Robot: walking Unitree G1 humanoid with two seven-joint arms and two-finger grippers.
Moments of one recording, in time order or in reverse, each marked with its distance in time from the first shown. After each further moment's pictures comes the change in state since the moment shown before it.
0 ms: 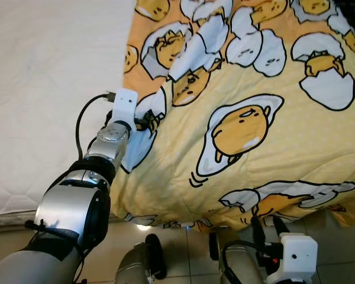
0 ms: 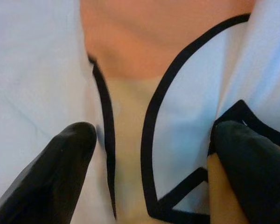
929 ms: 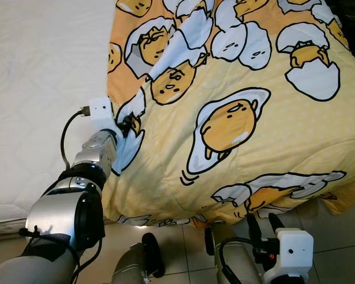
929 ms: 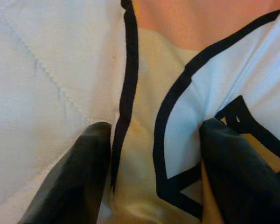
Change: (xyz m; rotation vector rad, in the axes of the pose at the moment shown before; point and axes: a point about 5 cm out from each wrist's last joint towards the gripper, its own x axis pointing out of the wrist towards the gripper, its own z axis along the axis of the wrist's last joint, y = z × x) left arm -0.006 0.027 -0.024 -0.274 0.044 0.097; right arm 0.006 0.002 0.005 0.000 0.008 0.027
